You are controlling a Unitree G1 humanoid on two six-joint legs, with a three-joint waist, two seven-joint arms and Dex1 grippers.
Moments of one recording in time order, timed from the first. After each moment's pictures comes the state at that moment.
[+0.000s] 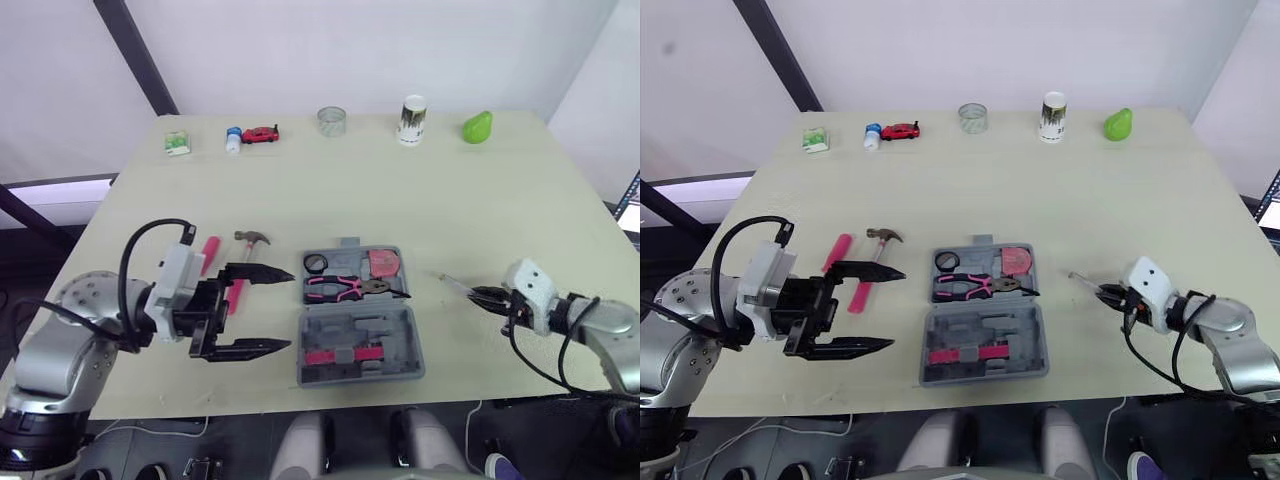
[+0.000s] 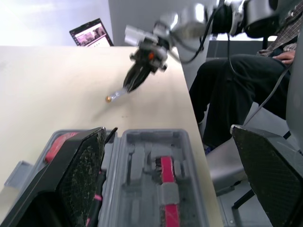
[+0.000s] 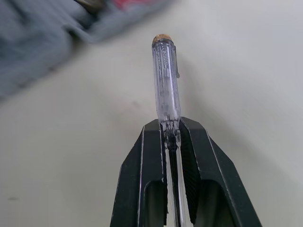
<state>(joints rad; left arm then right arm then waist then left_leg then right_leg) -0.07 0.89 0.23 -0.31 -0.71 0.27 -1.43 -0.13 -0.77 0.02 -0.21 0.21 0.34 0.94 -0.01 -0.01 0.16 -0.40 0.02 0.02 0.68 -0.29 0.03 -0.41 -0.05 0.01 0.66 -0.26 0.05</state>
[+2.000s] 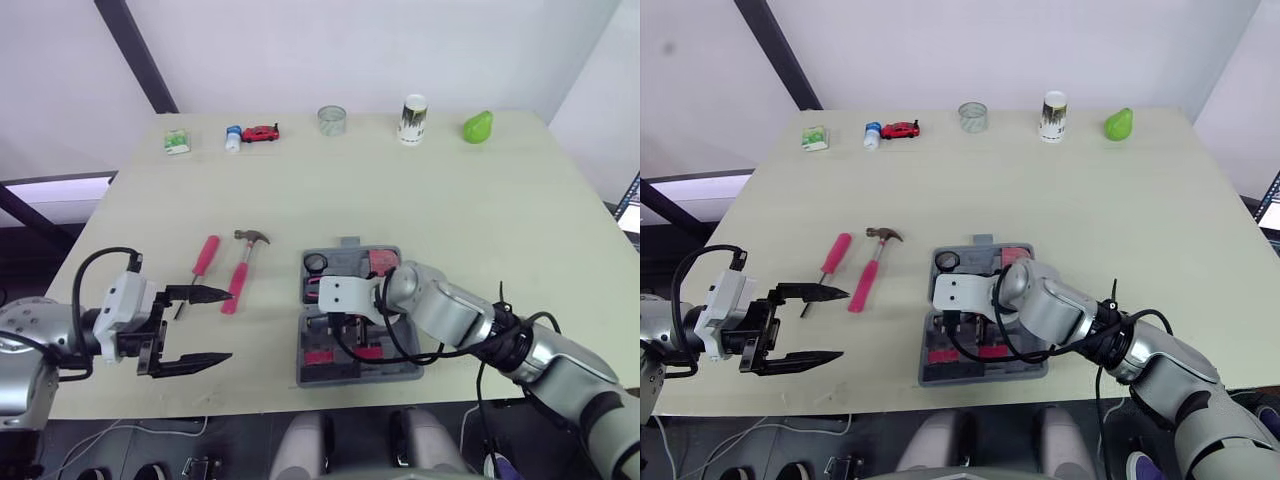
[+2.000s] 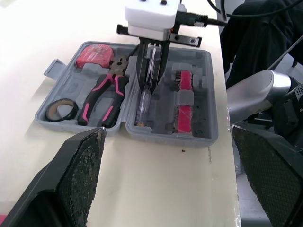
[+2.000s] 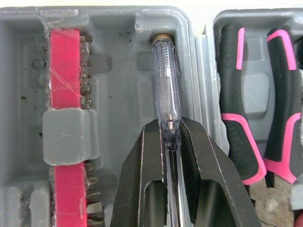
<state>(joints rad) 0.10 0.98 0.34 -0.05 -0.57 0.03 -1.54 -0.84 -0.36 0.91 -0.13 -0.03 0.93 0.84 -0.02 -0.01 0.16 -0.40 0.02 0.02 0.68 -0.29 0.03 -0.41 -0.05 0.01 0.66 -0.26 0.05</state>
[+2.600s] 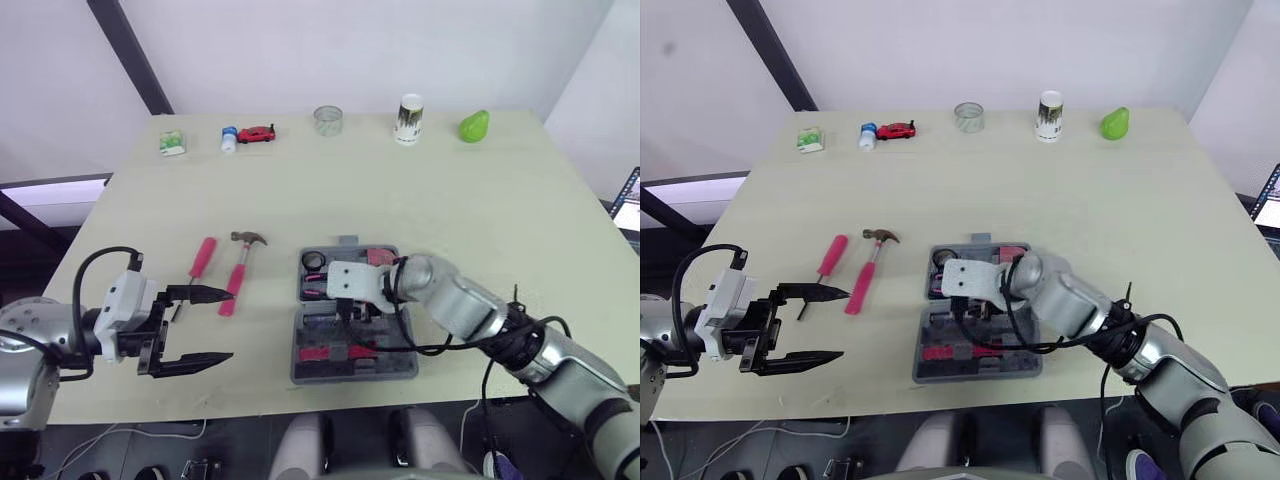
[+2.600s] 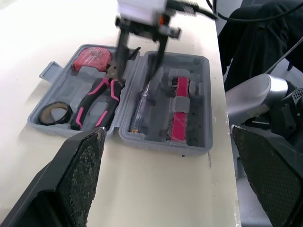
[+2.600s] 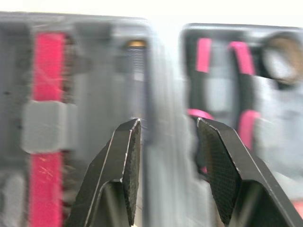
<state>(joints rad) 0.09 0.98 0.34 -0.06 -0.58 0.06 -1.54 -0.78 -0.41 0.78 -0.14 -0.05 0.78 0.87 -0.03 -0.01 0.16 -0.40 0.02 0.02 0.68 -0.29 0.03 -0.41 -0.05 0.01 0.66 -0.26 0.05</state>
